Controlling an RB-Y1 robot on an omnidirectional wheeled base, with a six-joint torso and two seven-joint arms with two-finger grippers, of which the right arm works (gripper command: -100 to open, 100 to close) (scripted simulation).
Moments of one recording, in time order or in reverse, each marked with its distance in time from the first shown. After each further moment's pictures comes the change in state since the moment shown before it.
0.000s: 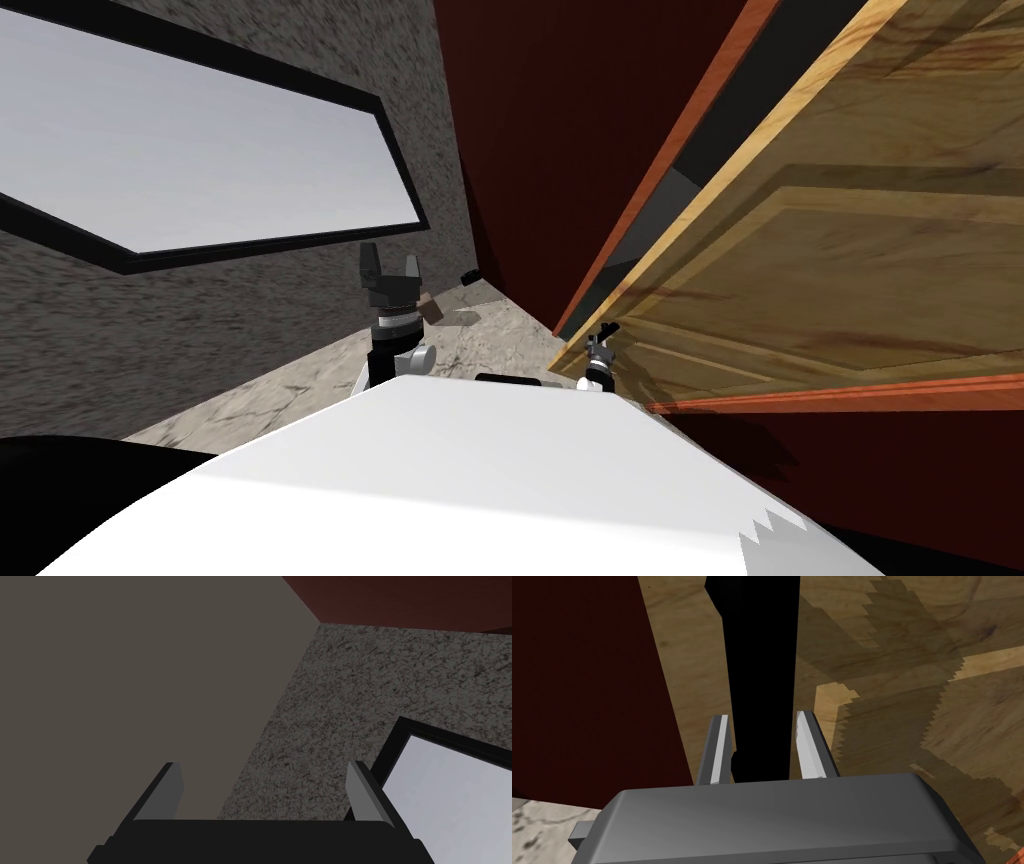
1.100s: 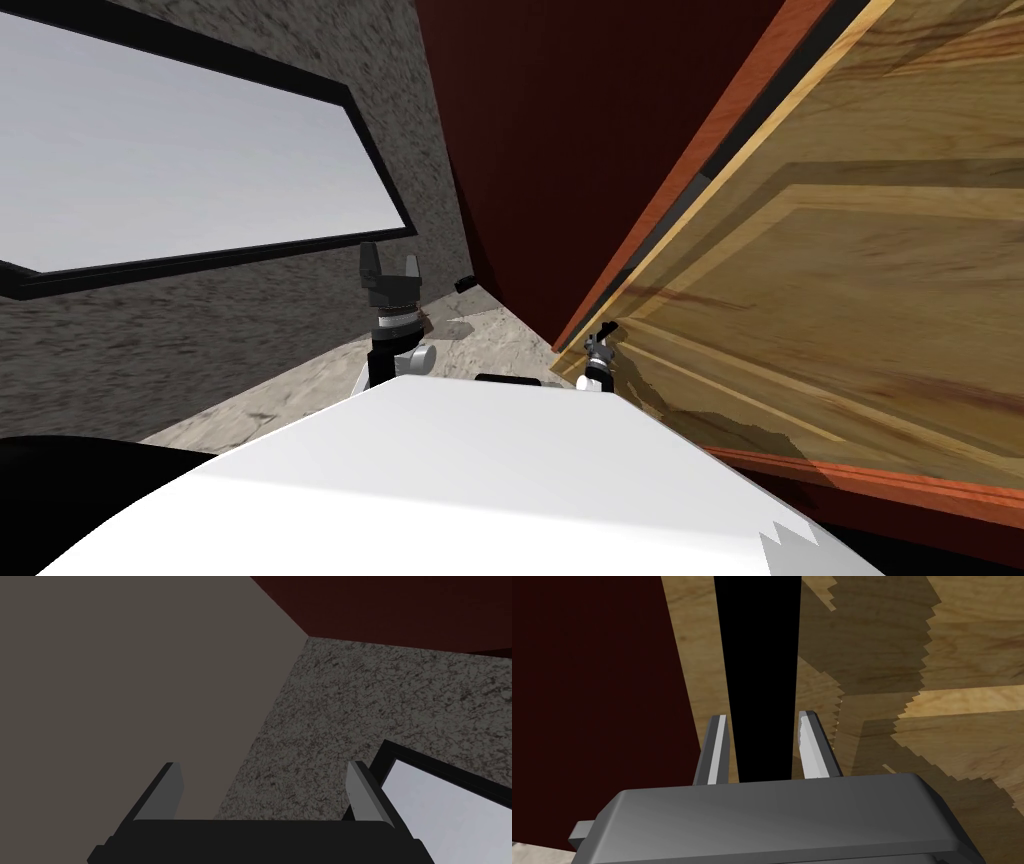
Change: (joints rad) arm -0.017 0.001 -0.002 0.009 0.001 0.004 0.006
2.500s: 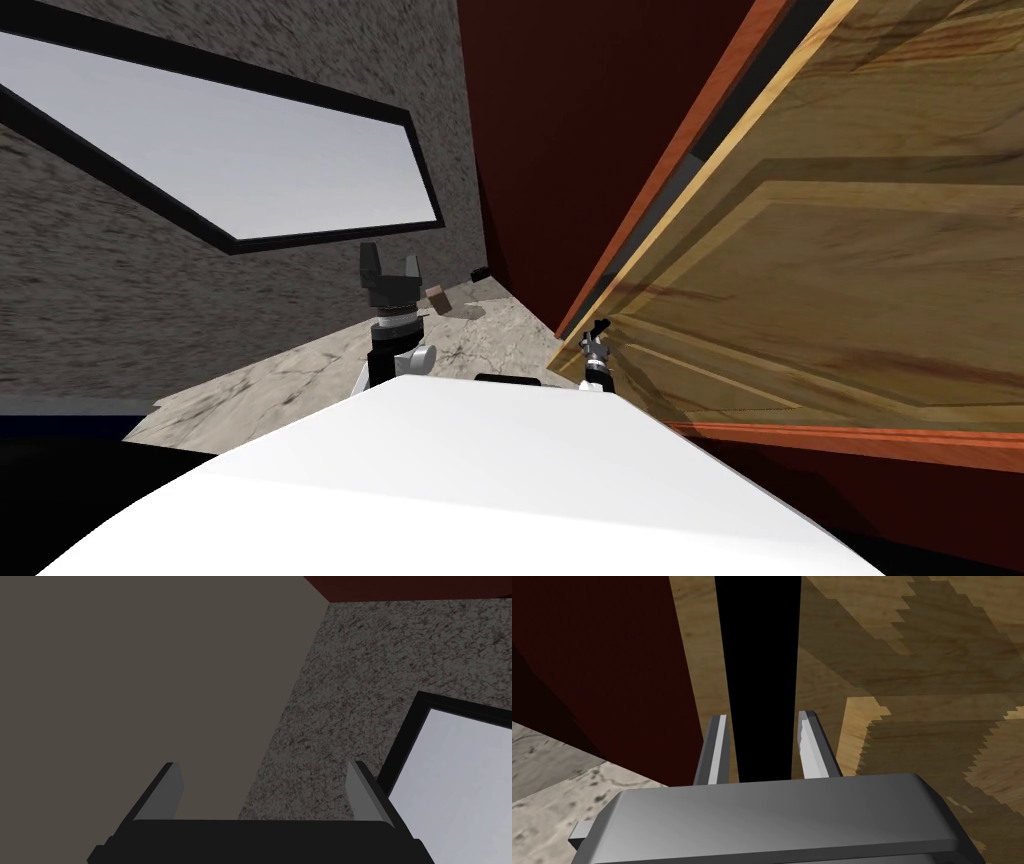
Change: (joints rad) arm 0.034 -0.062 0.119 -0.034 0.068 -0.007 -0.109
